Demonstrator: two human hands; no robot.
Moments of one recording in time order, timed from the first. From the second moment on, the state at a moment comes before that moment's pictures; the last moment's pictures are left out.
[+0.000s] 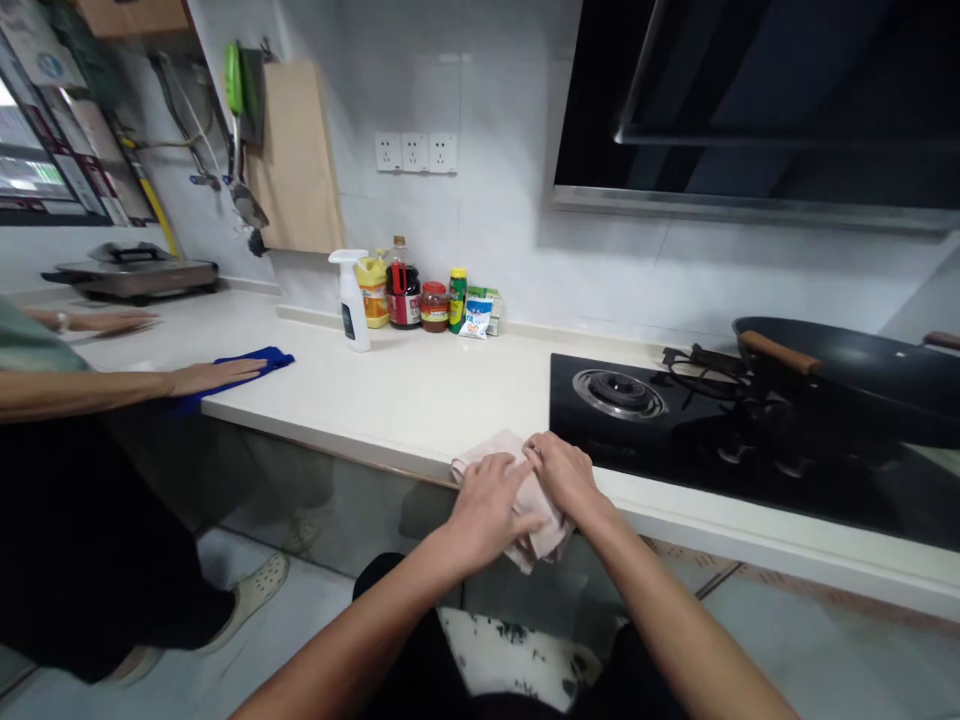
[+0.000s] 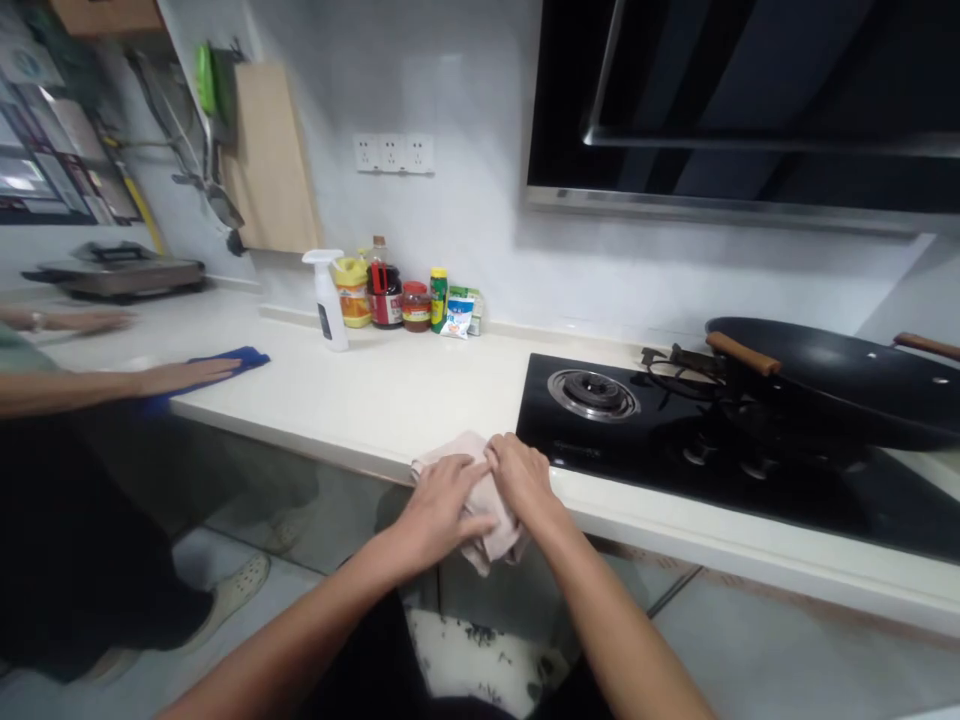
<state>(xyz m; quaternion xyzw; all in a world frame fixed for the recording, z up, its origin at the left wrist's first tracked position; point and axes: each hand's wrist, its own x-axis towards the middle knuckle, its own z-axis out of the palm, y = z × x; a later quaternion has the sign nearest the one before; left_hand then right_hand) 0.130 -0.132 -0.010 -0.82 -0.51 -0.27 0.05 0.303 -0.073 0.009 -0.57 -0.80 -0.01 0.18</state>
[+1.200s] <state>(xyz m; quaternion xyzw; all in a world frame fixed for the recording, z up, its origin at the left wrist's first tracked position) 0.120 -0.105 -0.031 -0.82 -0.54 -0.12 0.14 0.568 -0.115 -0.101 -0.70 -0.52 -0.32 0.38</state>
